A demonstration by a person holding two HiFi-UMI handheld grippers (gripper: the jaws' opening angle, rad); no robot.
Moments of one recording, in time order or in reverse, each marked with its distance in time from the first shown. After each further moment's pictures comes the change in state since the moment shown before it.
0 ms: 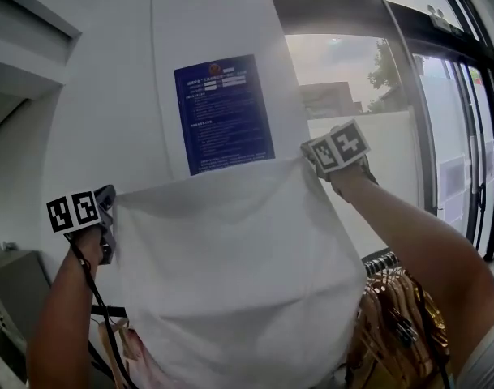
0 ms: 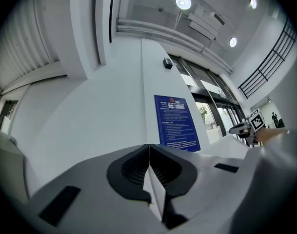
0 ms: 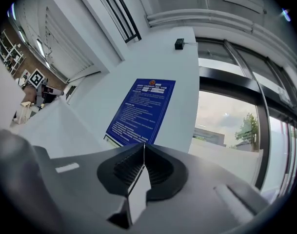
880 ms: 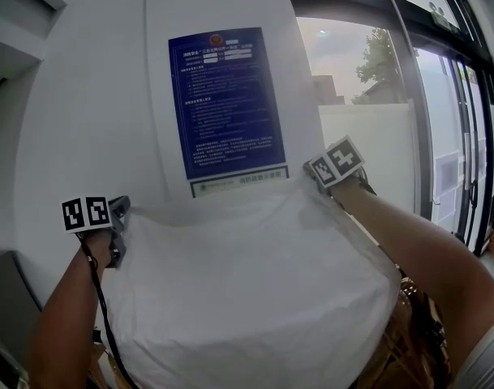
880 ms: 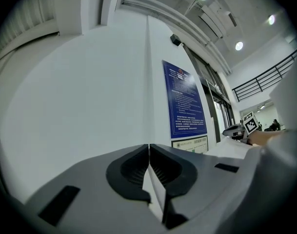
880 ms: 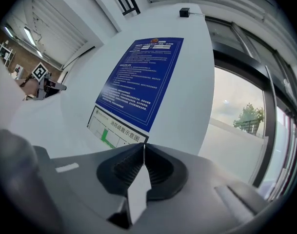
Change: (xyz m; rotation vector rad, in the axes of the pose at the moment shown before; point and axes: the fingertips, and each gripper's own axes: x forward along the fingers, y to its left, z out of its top) left arm 0.135 0.042 -0.117 -0.088 0.197 -0.154; right arm 0.114 0.009 -0.105 0.004 0.230 0.004
